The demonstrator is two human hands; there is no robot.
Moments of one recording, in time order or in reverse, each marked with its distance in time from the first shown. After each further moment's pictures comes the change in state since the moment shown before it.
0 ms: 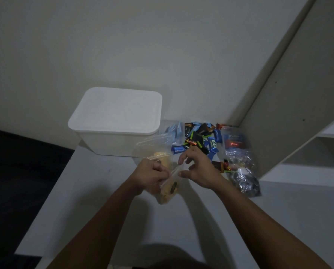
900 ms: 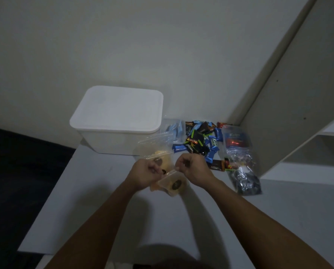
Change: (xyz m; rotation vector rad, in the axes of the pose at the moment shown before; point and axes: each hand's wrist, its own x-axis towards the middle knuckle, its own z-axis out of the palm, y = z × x) left_hand 0.005 -0.024 -0.012 0.180 0.087 0.086; right_hand 0.015 0.013 0.026 -0.070 0.014 0.082
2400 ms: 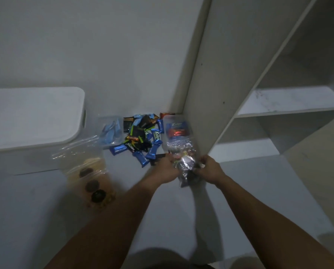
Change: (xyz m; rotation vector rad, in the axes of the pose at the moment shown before) left_hand 0.075 0.111 0.231 -0.017 -0.366 -0.083; right_hand -0.072 0.176 -0.146 -0.071 0.182 0.659
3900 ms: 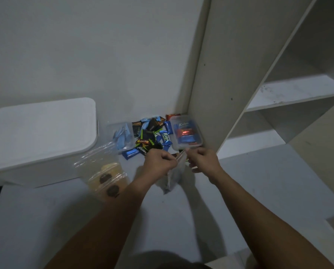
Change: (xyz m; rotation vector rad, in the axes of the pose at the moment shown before) left_hand -0.043 -0.002 -0.072 -0.001 0.190 0.190; right_hand -0.048 -0.083 0.025 0.618 0.082 -0.019
